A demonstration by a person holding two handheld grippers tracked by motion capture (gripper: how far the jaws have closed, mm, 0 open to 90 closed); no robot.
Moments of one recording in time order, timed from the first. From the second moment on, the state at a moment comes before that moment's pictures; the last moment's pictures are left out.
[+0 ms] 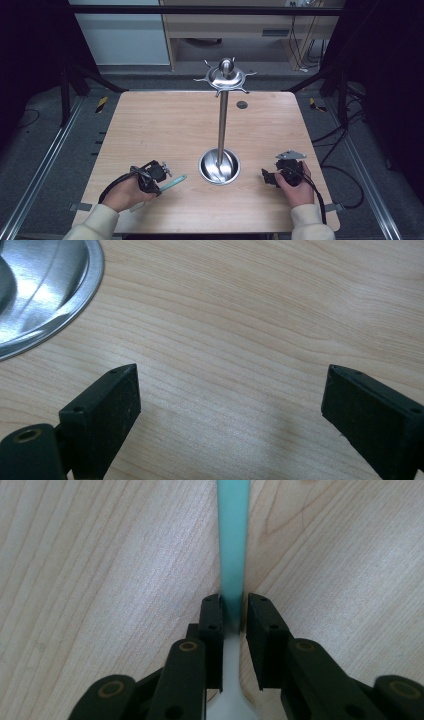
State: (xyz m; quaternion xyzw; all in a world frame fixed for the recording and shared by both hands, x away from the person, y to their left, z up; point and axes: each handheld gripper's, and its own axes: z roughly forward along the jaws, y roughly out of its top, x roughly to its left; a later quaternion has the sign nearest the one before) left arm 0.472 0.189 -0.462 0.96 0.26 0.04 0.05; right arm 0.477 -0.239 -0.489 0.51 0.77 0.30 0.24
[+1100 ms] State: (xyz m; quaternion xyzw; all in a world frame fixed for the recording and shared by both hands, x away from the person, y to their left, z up) left arm 0.445 0.226 -0.394 0.90 0.31 0.12 0.29; right arm 0.478 -0.237 -0.493 0.51 0.77 0.29 0.24
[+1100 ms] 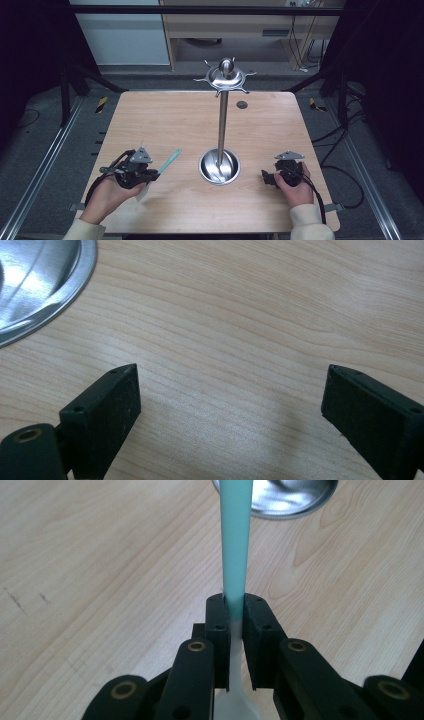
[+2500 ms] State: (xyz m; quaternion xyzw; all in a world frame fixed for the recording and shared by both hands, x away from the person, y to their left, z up) left arm 0.443 0.216 -0.326 0.83 0.29 0.19 0.43; right arm 0.477 -0.237 -0.492 0.51 0.77 0.29 0.24
